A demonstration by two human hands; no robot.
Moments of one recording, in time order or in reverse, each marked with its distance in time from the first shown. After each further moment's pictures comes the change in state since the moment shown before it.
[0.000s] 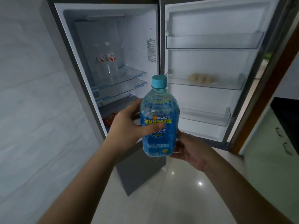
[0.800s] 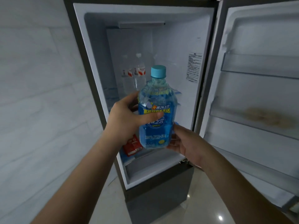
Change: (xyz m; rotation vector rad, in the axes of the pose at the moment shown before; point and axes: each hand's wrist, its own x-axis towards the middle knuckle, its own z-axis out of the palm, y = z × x) left_hand 0.206 -0.086 -0.109 -0.052 0.315 -0.041; right_hand 0.270 -0.097 0.057 -0.054 -0.204 -0.086
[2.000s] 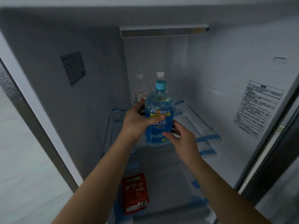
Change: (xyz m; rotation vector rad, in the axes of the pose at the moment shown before) left_hand 0.295 -0.149 0.006 -0.051 0.308 -0.155; right_hand 0.342 -0.032 -0.041 -0.515 -0.004 -0.637
